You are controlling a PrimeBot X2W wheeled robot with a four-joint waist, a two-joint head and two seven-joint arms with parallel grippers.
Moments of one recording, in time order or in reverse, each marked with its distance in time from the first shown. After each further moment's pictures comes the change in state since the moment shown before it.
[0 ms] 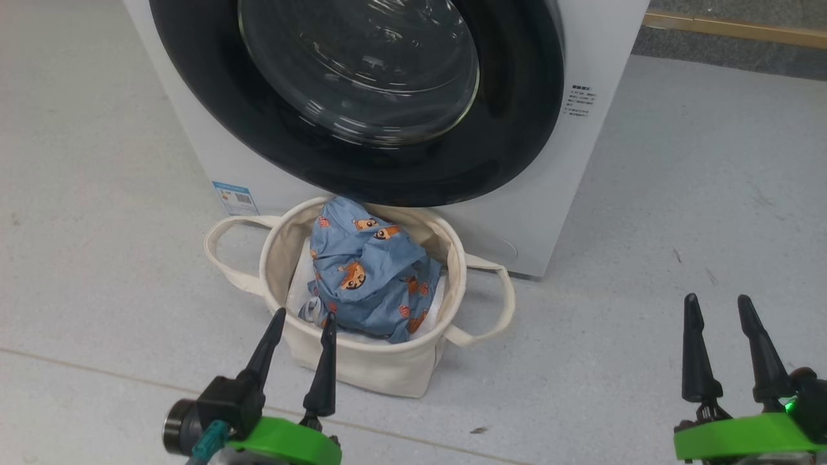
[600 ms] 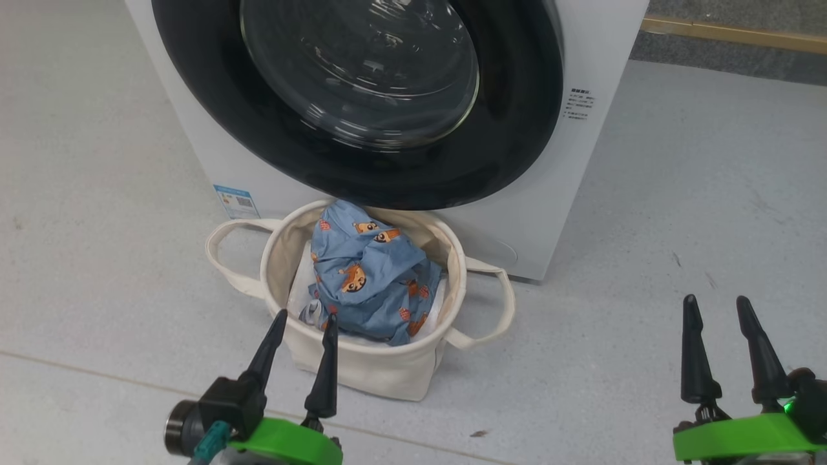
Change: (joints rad) left arm 0.000 0.000 -0.004 0.004 0.000 0.000 0.000; right arm 0.000 0.000 0.001 0.005 0.000 0.000 0.000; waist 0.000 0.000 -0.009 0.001
